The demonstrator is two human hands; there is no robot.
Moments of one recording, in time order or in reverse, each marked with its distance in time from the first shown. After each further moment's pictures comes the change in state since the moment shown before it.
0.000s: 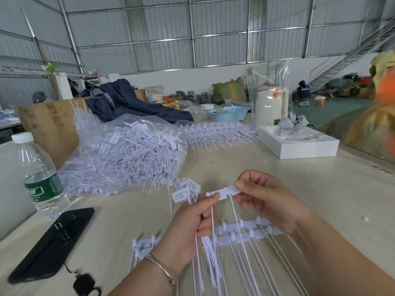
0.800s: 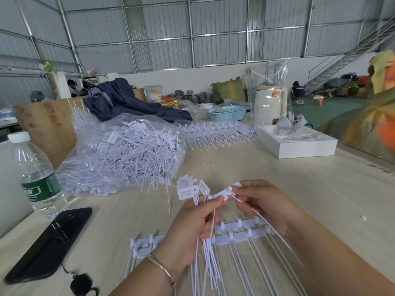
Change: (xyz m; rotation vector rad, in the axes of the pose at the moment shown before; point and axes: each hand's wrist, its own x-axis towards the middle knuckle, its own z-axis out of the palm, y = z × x) left_hand 0.001 -0.006 0.003 0.188 0.018 0.056; right_hand 0.004 0.010 0.000 -0.092 0.060 0.115
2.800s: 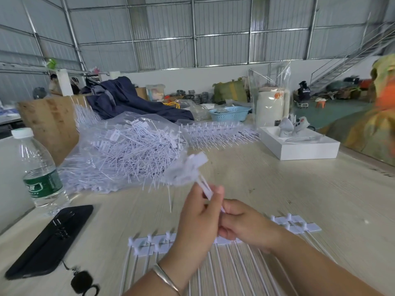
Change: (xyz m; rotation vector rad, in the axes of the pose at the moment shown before) left_hand -0.015 0.006 0.024 0.366 0.258 0.409; right_hand -0.010 0.012 0.045 -0.359 -0.225 -0.058
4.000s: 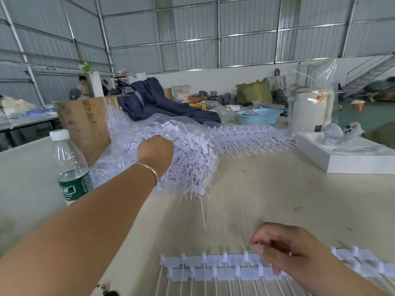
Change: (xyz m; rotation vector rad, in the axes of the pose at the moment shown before) left_hand 0.195 -0.001 -0.155 1.899 0.064 -0.030; right_hand 0.005 0.011 -0.005 -0.300 0.126 0.006
